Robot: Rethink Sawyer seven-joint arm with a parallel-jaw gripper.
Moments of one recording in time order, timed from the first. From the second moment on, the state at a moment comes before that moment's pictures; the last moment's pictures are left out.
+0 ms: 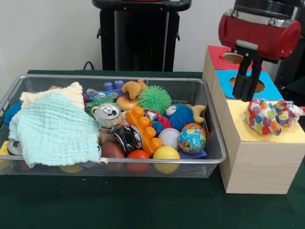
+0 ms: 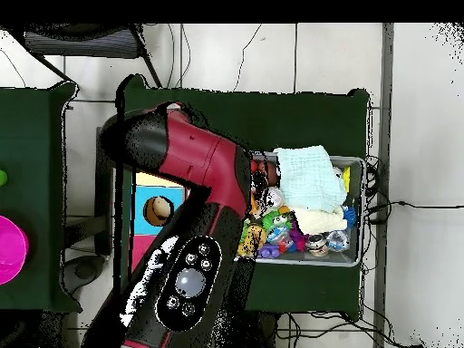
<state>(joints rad) 0.25 -0.41 -0.57 1.21 0.58 0.65 2.27</state>
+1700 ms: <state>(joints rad) 0.30 -0.29 -0.55 1.14 0.59 0.65 2.27</state>
